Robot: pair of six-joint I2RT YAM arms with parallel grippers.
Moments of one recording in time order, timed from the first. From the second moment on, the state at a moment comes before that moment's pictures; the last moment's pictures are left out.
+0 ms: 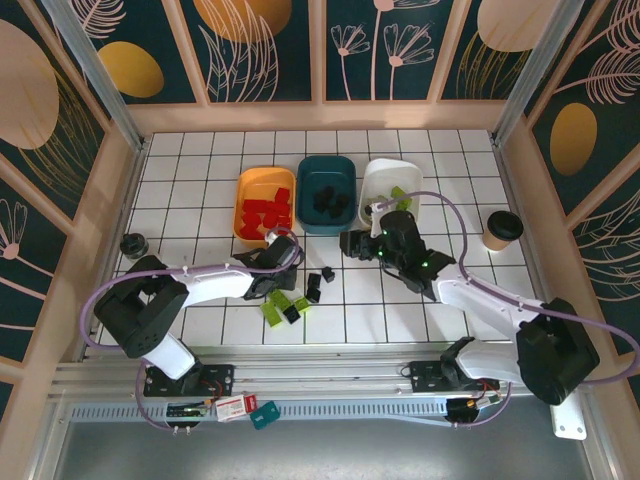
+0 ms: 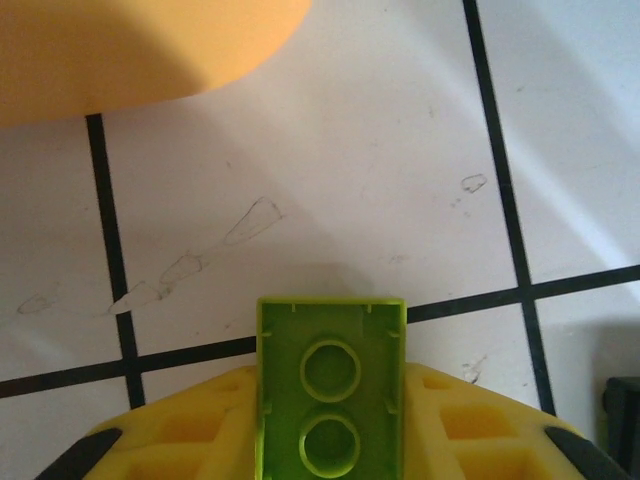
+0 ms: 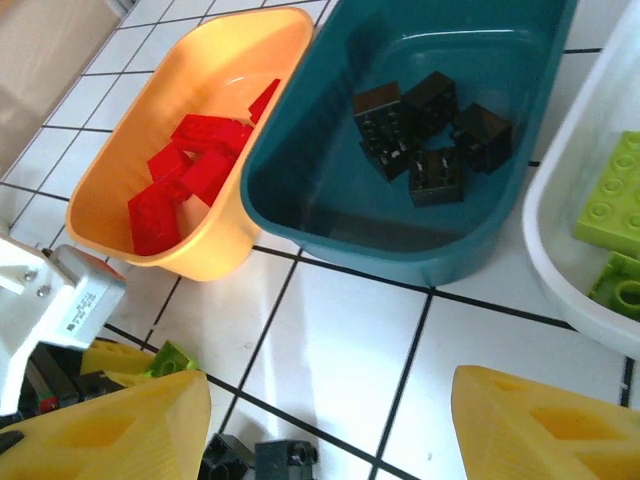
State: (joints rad) left arm -0.78 1.60 0.73 -0.22 -0.21 -0.60; right arm 0.66 1.19 0.64 0.04 -0.03 0.41
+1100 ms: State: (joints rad) left arm -0.79 2.43 2.10 -0.28 0.07 -0.57; right arm 0.65 0.79 0.48 -0.13 0.13 0.51
